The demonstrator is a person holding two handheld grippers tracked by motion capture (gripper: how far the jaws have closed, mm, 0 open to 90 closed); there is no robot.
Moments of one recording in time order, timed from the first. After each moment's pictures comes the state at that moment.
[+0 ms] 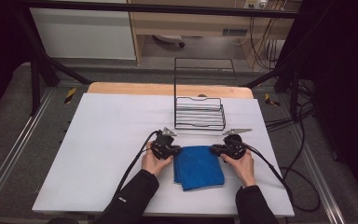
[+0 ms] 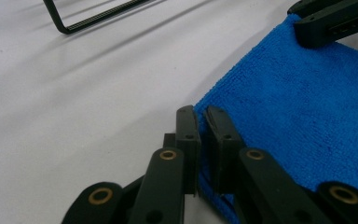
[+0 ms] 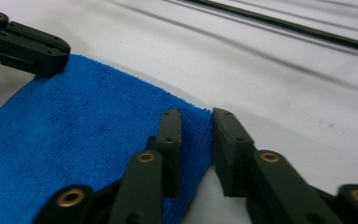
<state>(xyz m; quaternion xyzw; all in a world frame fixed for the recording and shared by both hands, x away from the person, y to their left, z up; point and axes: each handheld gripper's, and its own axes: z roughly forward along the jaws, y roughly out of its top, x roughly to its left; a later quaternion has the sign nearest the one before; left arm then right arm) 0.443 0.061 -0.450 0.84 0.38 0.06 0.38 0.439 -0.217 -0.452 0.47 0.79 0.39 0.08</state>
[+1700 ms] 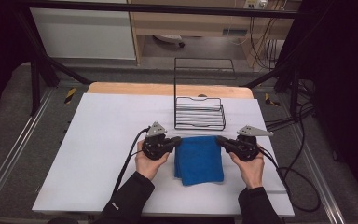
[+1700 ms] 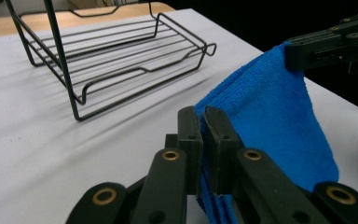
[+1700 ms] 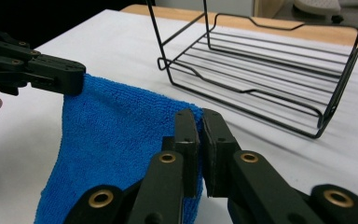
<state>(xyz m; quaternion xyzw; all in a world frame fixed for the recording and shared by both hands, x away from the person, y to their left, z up) 0.410 0.081 -0.397 0.77 0.35 0.10 0.52 0.395 -0.228 -0.388 0.42 0.74 0.50 0.16</state>
